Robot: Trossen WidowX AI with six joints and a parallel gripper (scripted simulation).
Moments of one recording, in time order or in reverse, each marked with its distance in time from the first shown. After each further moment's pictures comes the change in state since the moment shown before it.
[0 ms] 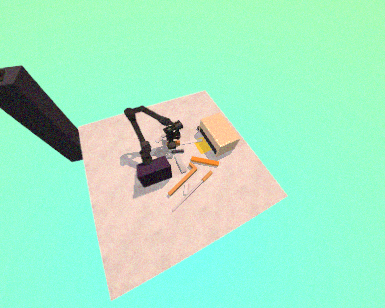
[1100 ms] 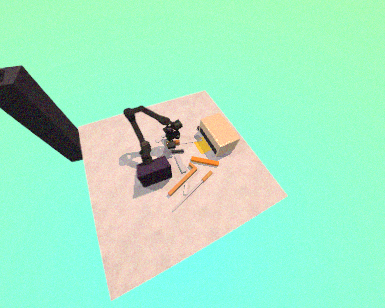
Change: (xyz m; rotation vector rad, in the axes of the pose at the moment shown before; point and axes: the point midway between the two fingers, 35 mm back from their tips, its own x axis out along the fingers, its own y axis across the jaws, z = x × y) arm 0.001 0.006 -0.002 0.004 -0.002 0.002
